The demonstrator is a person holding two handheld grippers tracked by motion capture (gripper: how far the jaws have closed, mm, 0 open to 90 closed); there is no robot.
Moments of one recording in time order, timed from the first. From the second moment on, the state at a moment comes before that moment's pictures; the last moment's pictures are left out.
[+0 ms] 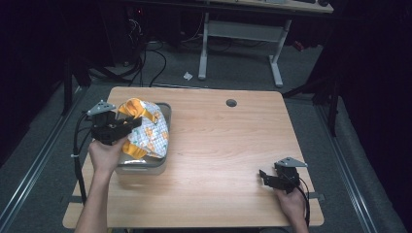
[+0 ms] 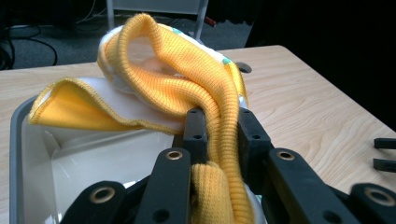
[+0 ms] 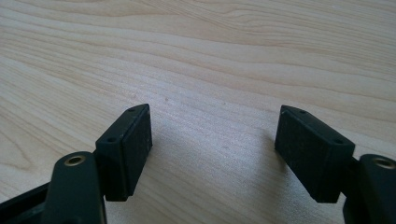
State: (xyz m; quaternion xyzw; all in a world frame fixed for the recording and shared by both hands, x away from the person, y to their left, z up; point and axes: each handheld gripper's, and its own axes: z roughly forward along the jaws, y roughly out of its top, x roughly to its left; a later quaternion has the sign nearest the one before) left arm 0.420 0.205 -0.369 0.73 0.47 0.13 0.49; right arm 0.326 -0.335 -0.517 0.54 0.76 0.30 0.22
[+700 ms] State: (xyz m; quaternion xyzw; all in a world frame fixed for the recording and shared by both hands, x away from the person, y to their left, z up) left arm 0.445 0.205 -0.406 0.75 0.50 0.12 0.43; right arm 0.326 -0.335 -0.517 0.53 0.76 0.30 0.22
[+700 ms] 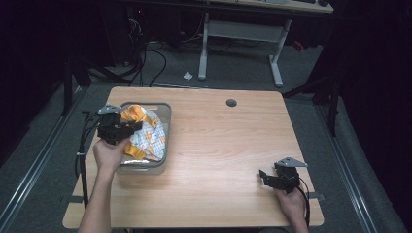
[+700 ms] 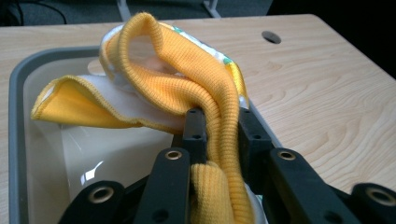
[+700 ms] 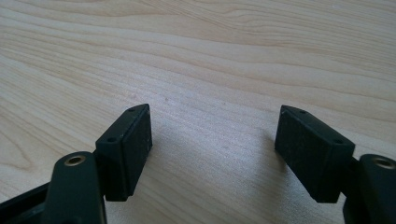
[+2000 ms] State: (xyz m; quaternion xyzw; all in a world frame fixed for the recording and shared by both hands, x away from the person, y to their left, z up) left arm 0.456 0.198 -0.435 0.74 0.58 0.15 0.32; right arm 0.326 -0.335 -0.517 0.53 0.76 0.30 0.22
